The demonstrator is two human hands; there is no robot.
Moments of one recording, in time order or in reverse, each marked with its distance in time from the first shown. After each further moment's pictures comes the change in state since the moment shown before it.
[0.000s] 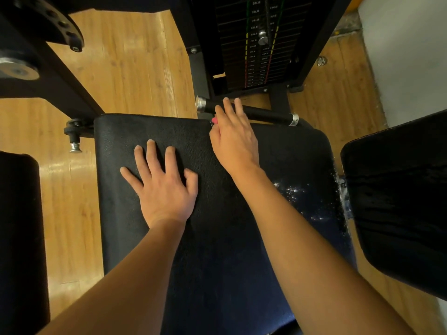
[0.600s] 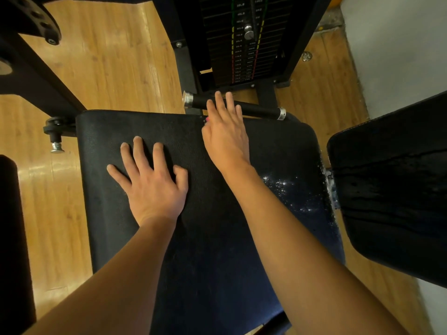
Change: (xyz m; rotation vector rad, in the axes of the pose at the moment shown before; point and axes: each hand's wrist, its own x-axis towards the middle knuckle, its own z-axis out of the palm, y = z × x) left_hand -0.002 -0.001 0.002 0.003 0.010 0.009; right_hand -0.008 0.000 -0.007 -0.160 -0.026 0.000
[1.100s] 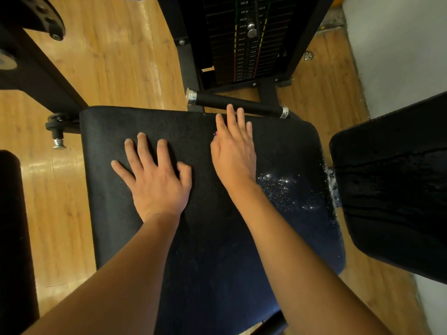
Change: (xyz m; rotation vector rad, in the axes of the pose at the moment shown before) left_hand 0.001 0.000 -0.001 0.016 -0.023 -0.007; right_hand -0.038 0.000 0.003 0.051 0.018 0.076
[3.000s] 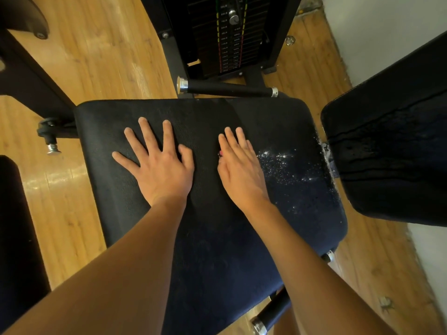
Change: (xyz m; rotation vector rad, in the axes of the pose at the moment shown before) left_hand 0.001 -0.001 0.000 0.043 -0.066 0.041; right_hand -0.083 0.010 0.005 0.070 -0.023 -0.038
